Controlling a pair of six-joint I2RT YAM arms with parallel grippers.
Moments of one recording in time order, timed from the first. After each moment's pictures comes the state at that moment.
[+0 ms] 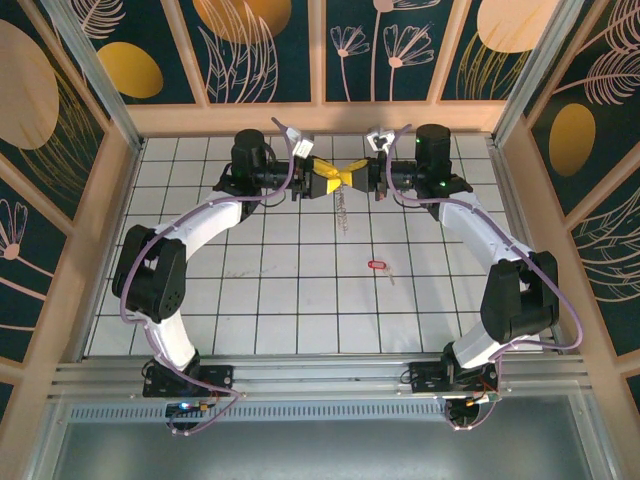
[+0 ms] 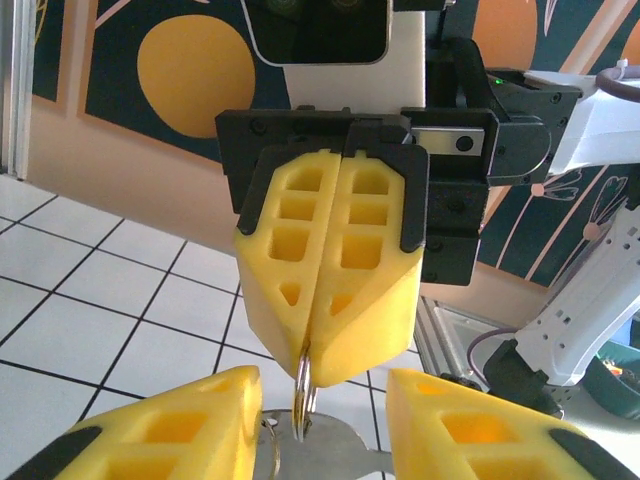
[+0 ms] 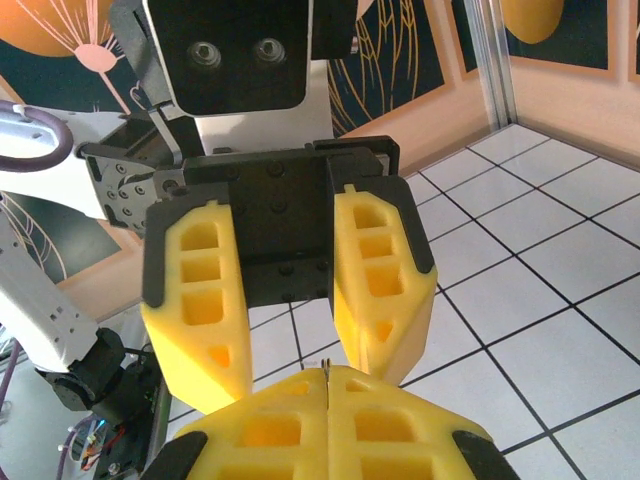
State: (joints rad) left arm -0.44 1.81 1.32 0.44 1.17 -0.36; right arm 0.29 1.56 1.23 0.02 -1.15 0.08
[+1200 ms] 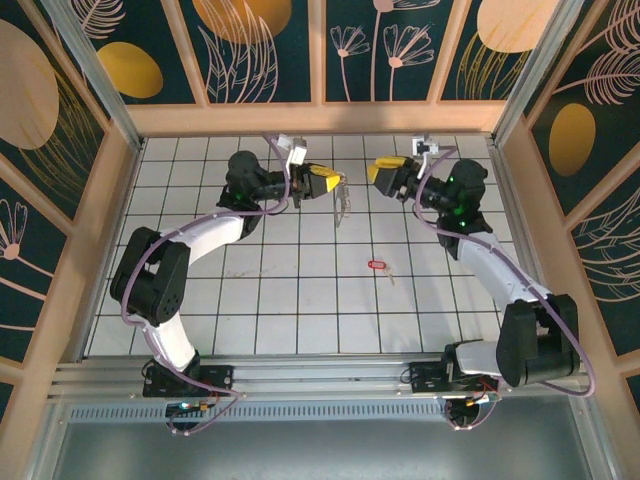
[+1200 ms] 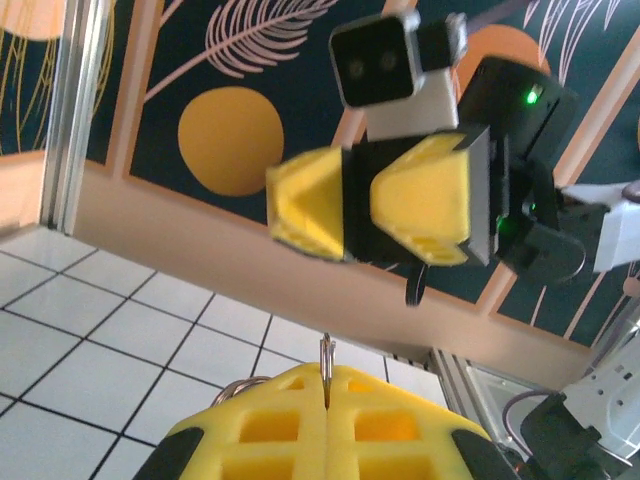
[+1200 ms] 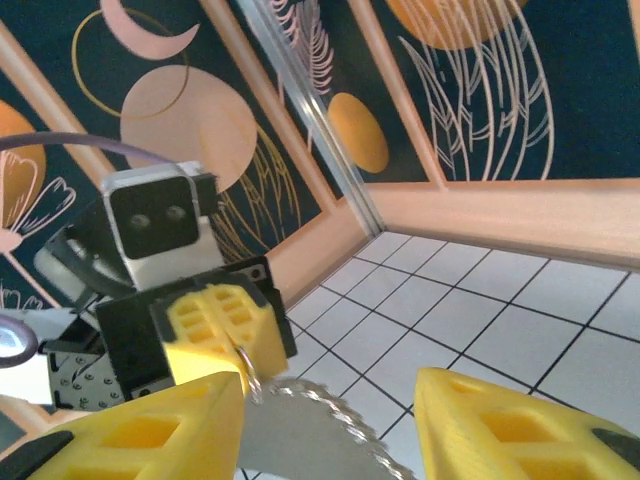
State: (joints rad) left arm -0.46 1.78 1.12 0.88 1.01 -0.55; right arm 0.20 1.30 0.84 0.55 -0.83 0.54
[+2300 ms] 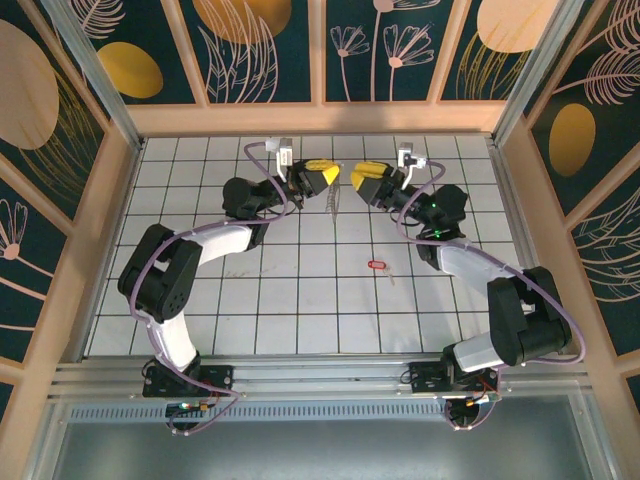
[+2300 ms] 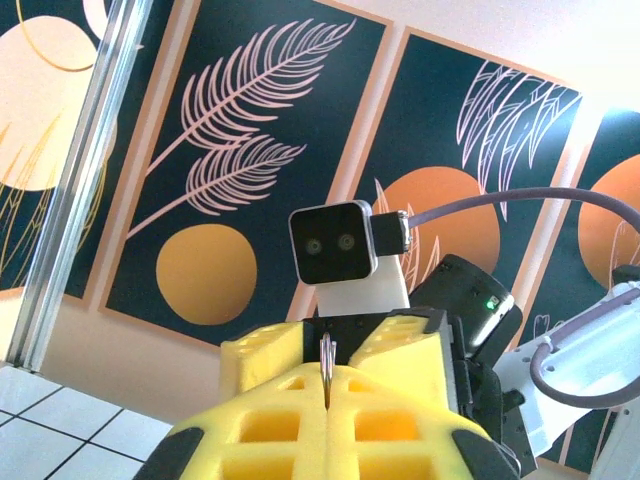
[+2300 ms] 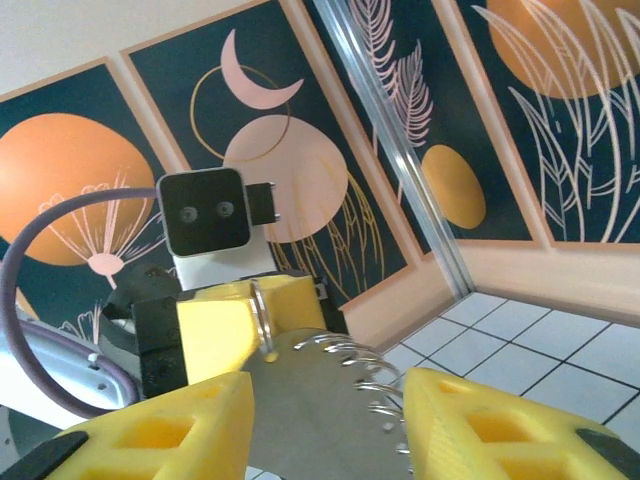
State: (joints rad) left arm -0.52 1.83 1.05 1.39 0.83 -0.83; right arm 0.33 1.43 0.73 1.10 -0.79 0.74
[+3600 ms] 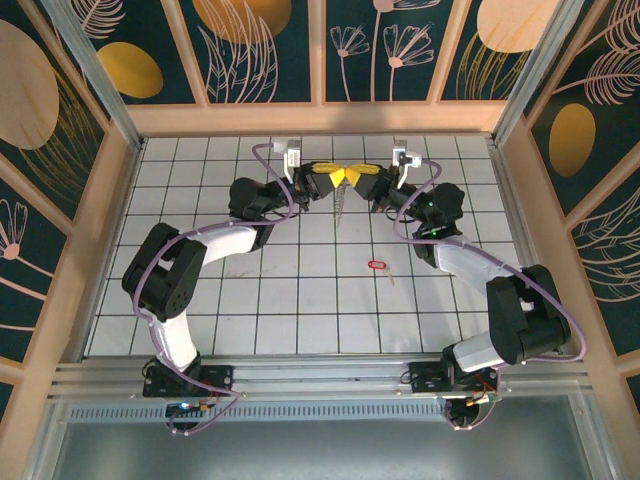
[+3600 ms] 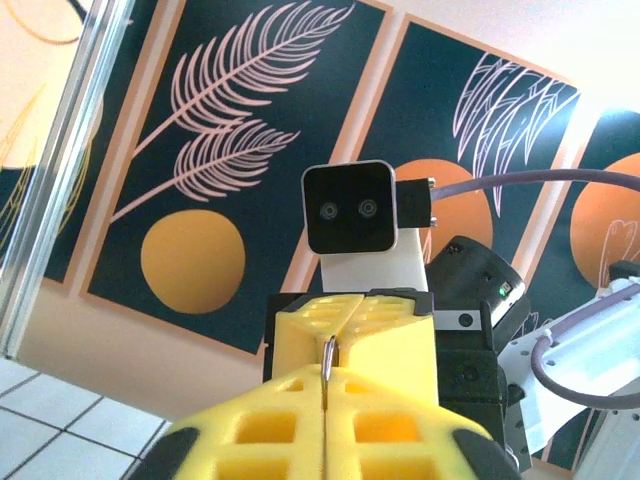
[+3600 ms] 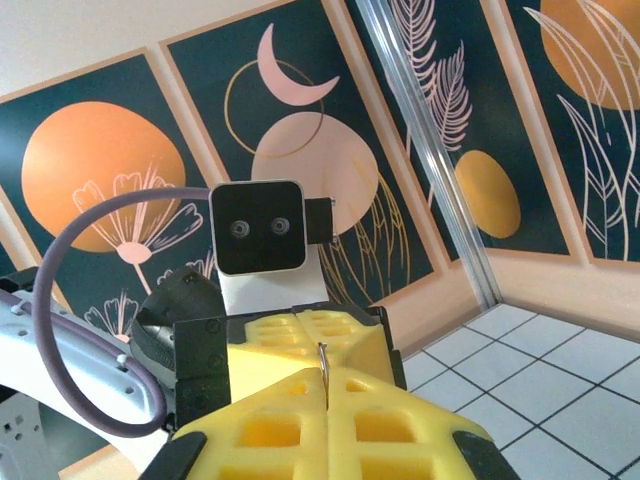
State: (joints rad) left arm -0.55 1.84 1.06 1.34 0.82 -0.83; right arm 0.35 1.45 0.77 1.11 -0.83 0.72
